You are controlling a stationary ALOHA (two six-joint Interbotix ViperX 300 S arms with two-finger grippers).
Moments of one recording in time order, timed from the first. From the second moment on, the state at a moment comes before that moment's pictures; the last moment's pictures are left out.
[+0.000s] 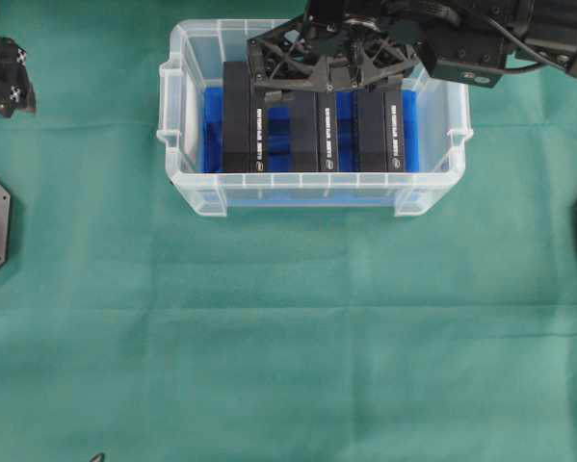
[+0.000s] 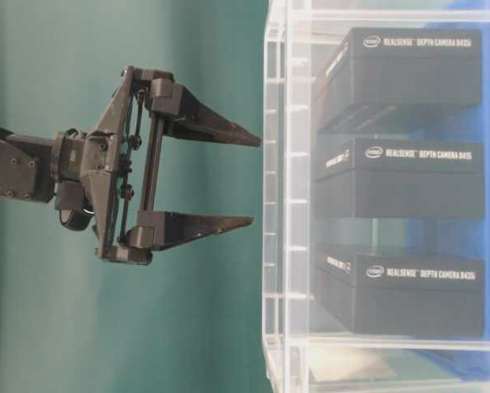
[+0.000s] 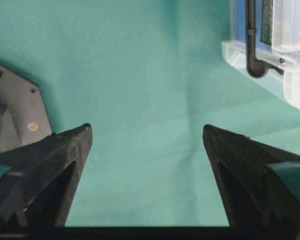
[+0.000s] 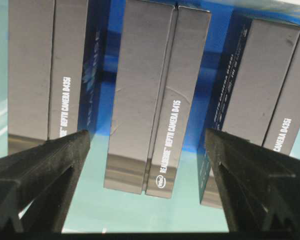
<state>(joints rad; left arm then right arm) 0.34 -0.69 0.49 0.08 1.45 -1.12 -0.23 0.23 -0.21 -0.11 1.32 1.35</state>
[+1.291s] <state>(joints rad) 0.34 -0.69 0.49 0.08 1.45 -1.12 -0.23 0.23 -0.21 -0.11 1.30 1.35</state>
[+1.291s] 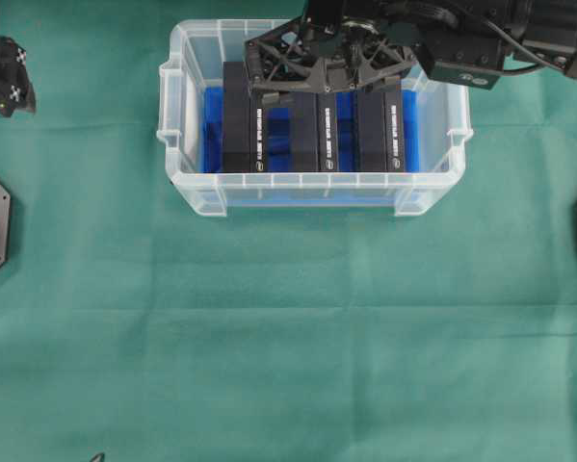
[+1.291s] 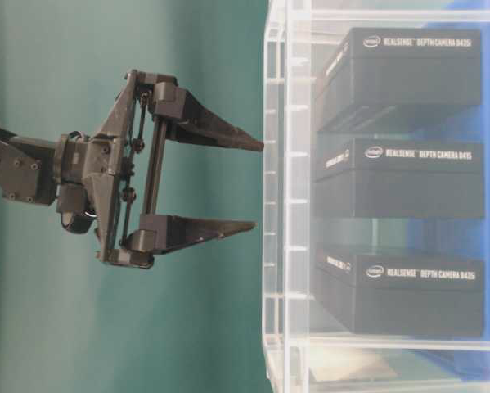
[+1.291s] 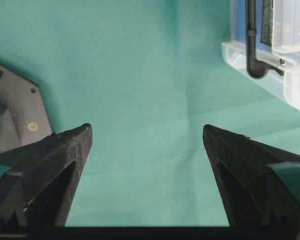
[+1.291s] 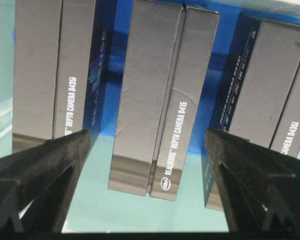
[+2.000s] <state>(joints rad) 0.34 -0.69 0.49 0.08 1.45 -1.12 -0.23 0.27 -0.08 -0.08 1.16 1.35</state>
